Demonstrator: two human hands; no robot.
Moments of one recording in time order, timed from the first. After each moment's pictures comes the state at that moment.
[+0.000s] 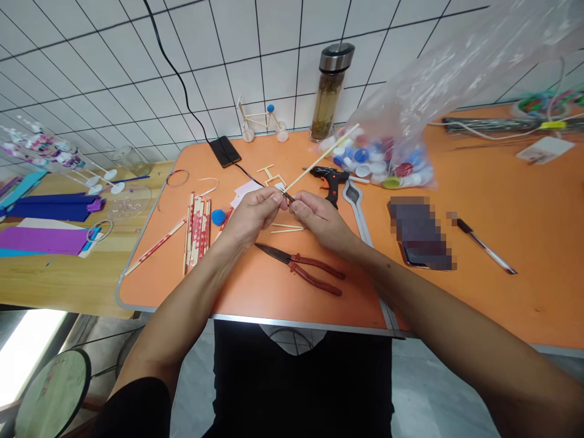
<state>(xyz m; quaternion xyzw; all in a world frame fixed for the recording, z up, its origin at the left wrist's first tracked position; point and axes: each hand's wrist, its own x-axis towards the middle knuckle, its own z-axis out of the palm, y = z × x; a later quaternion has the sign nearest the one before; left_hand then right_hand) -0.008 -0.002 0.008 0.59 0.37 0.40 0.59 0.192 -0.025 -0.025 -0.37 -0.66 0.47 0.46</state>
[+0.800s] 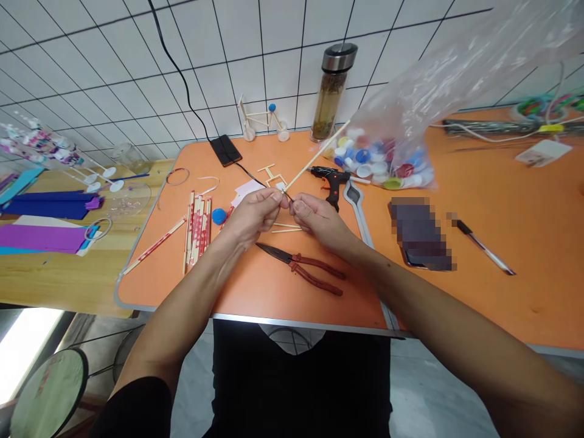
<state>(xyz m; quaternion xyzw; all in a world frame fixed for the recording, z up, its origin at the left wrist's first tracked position) -0.011 0.001 0.002 0.62 0.40 0.37 0.57 0.188 -0.023 -0.032 -0.33 -0.60 0.55 0.48</state>
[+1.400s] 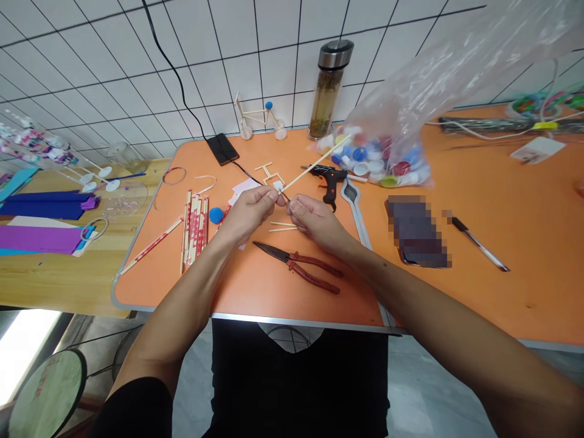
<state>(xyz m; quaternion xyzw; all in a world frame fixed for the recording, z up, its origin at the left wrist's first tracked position) -0.014 0.005 -0.001 0.69 0.41 0.36 0.48 0.186 -0.024 -0.037 -0.35 -0.56 0.59 0.47</state>
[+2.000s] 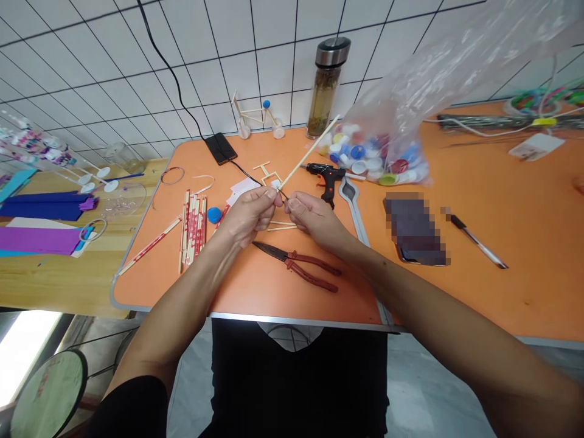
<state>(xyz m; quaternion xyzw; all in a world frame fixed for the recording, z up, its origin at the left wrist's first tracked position) -0.011 0.001 0.004 0.61 0.41 0.35 0.58 0.189 -0.028 -0.030 -0.35 -0.60 0.55 0.47</state>
